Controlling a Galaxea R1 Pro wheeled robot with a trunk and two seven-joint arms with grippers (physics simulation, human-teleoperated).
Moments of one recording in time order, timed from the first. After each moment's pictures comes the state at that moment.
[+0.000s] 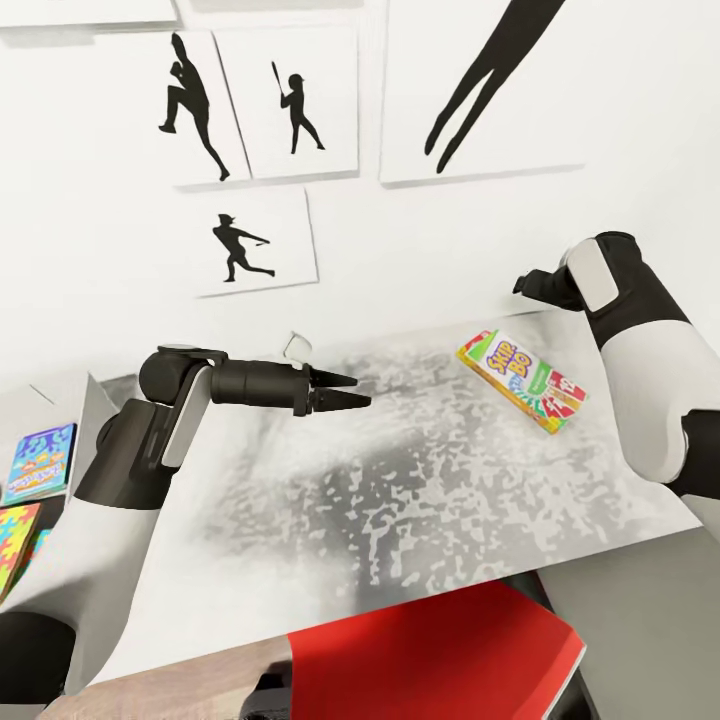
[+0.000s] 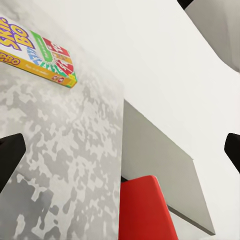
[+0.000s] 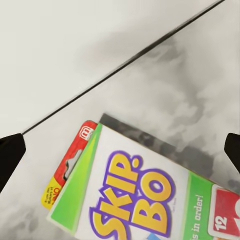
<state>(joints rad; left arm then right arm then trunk) -0.99 0.10 -0.23 -1.44 0.26 1.04 -1.17 -1.59 -0.16 -0.01 -0.57 -0.46 0.86 -0.41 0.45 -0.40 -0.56</state>
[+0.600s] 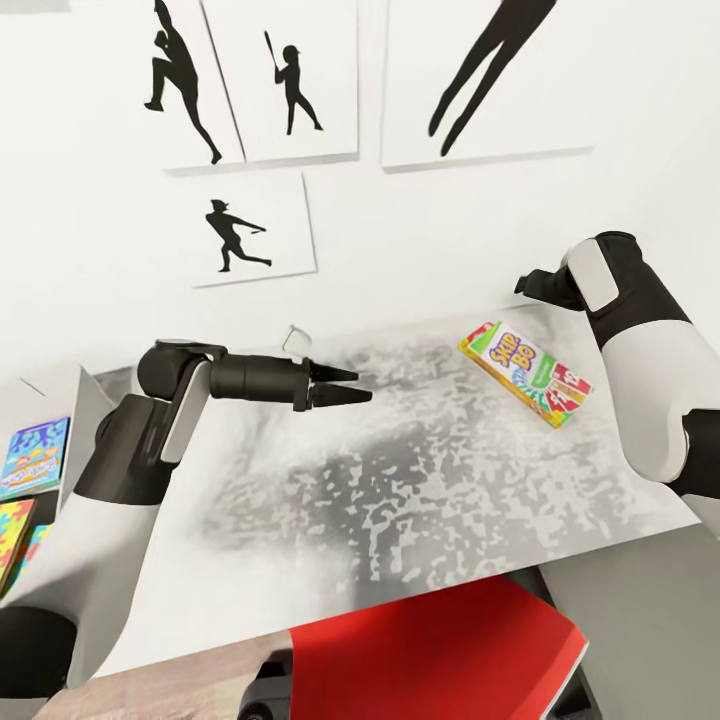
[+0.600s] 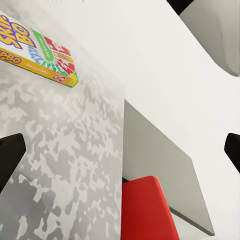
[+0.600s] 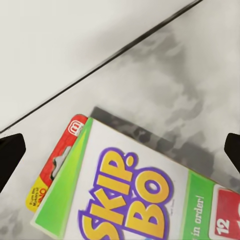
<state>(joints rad) -1.01 0.10 -0.23 -1.44 0.26 1.04 -1.17 -1.59 -0.16 -0.01 -0.57 -0.45 0.85 -0.41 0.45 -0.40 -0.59</state>
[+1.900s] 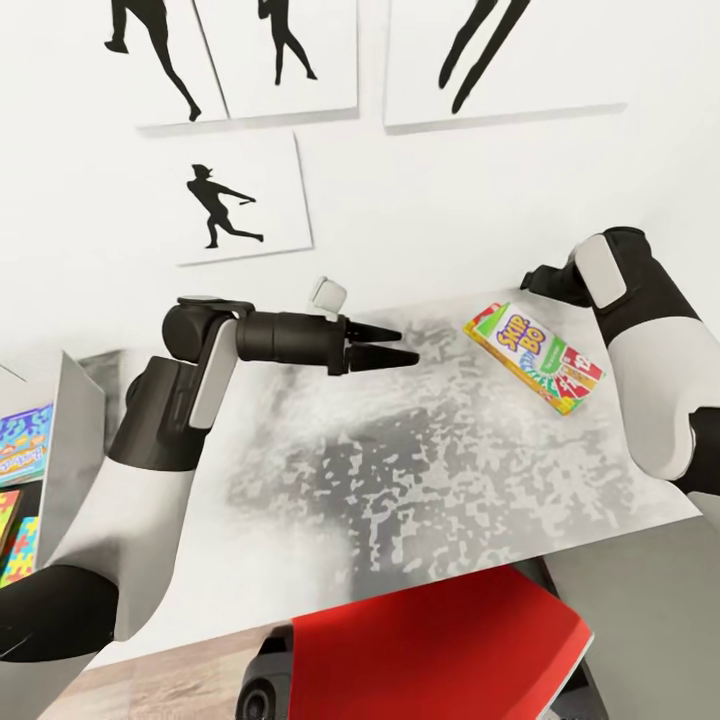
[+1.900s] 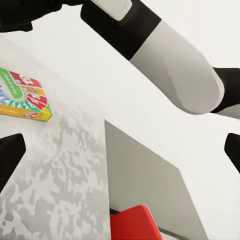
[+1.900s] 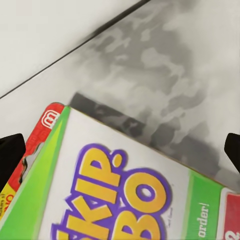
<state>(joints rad) -1.13 -0.03 -0.24 -1.44 0.26 1.04 -1.17 -1.60 -0.17 -0.01 -0.57 -0.45 0.85 -0.41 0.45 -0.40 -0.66</state>
